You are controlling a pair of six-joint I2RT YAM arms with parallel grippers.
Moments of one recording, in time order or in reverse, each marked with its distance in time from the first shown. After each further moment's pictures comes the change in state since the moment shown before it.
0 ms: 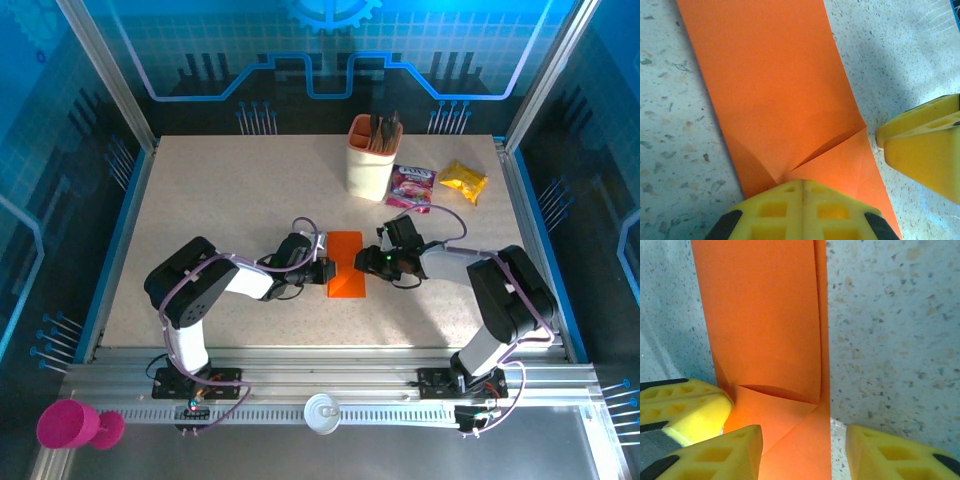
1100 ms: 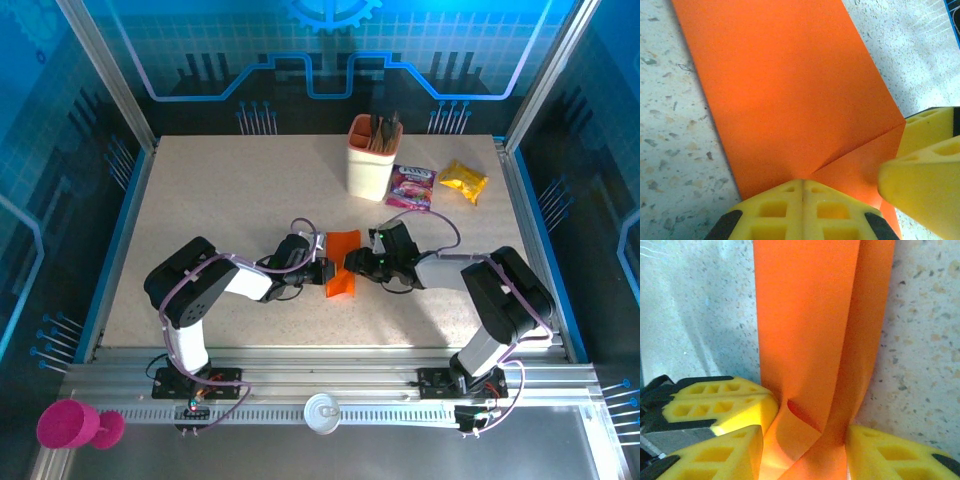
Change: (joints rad) left arm 0.004 0.000 -0.019 0.037 0.005 0.000; right arm 0.055 -0.003 -0.086 0.269 -0.041 0.117
